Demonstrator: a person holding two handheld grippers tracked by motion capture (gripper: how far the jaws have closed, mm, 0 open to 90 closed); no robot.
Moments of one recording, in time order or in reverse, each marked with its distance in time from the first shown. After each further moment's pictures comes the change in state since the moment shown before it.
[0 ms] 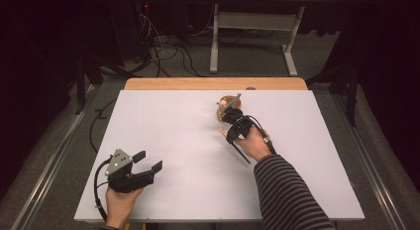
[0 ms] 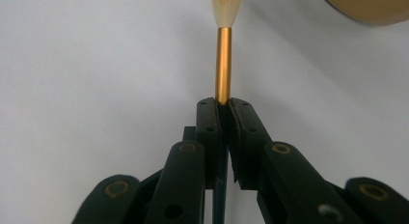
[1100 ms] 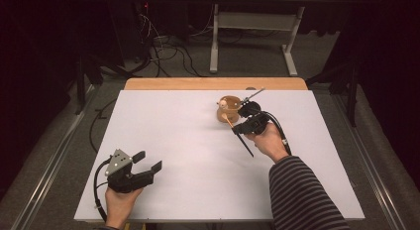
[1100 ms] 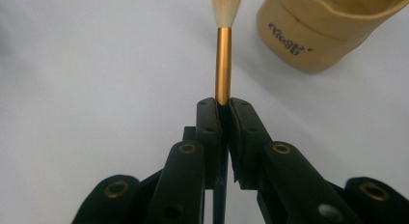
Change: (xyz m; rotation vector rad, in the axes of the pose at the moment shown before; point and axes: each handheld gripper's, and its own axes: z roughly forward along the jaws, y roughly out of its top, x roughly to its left) left arm 0.001 -0.001 0.000 -0.001 0.005 -0.008; right arm -0.017 -0.028 -0.047 -0.283 0.063 -0.022
